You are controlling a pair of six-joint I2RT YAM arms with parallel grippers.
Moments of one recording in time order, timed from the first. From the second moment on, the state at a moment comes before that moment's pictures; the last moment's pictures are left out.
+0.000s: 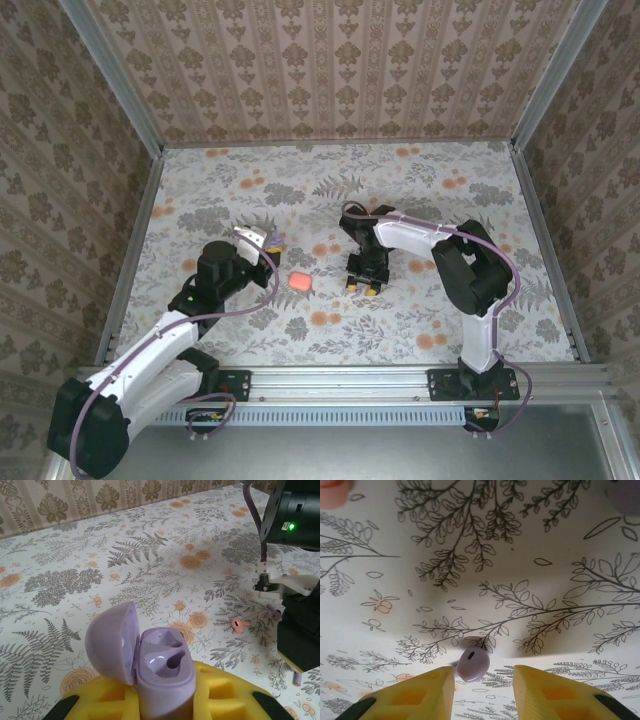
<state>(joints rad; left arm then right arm) -0.52 0.85 0.42 0.06 0.18 -0.01 0.61 1.95 1.32 -0.99 -0.27 0.86</state>
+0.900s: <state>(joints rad) -0.55 0.88 0.39 0.11 0.19 -0.03 0.61 1.90 1.24 -0.90 -0.25 0.83</state>
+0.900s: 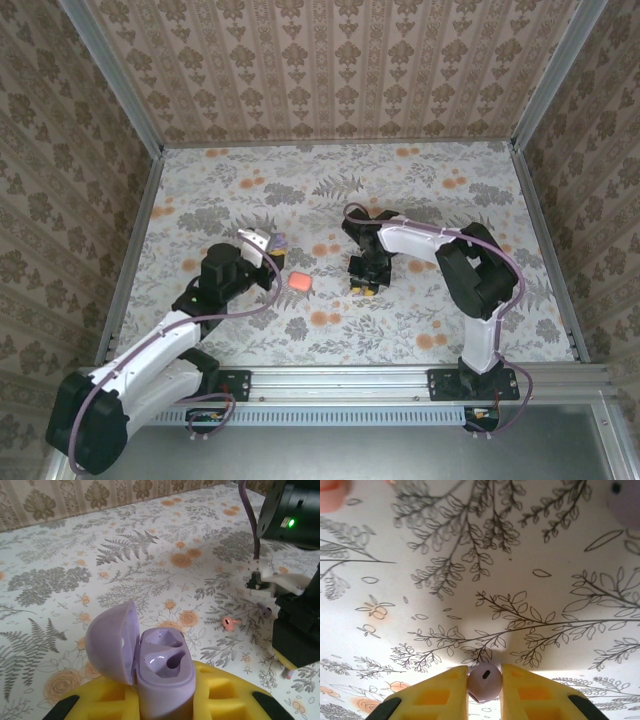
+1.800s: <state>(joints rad) -0.60 1.22 0.44 0.27 0.74 0.10 0.64 1.25 0.91 -0.31 -0.11 0.09</state>
